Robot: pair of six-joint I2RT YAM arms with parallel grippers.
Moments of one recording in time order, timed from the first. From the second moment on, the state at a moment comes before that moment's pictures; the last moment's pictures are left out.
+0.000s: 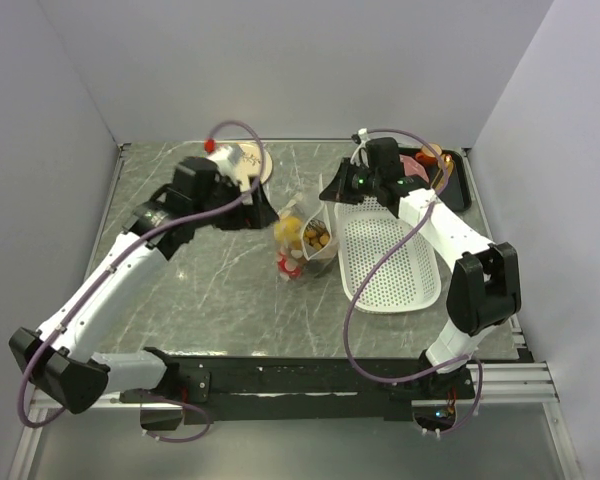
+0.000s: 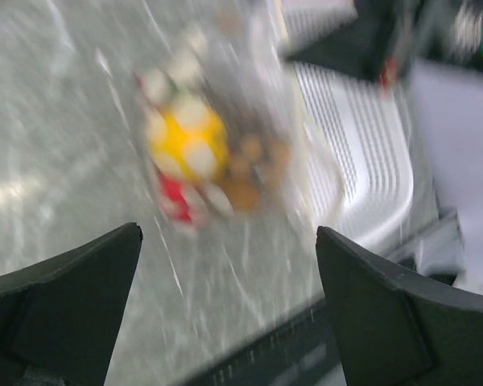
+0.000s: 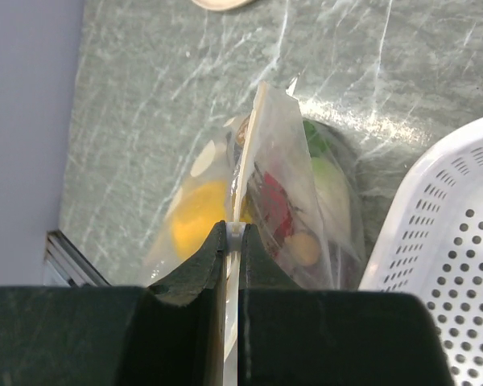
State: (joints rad) left arm -0.54 1.24 1.34 -0.68 0.16 -0.51; right arm 0.35 1.67 1.38 -0.33 -0.41 0.51
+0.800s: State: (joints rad) left arm -0.32 2.10 1.55 0.50 1.01 -0.73; right arm 0.35 1.64 1.37 -0.32 -0.64 0.39
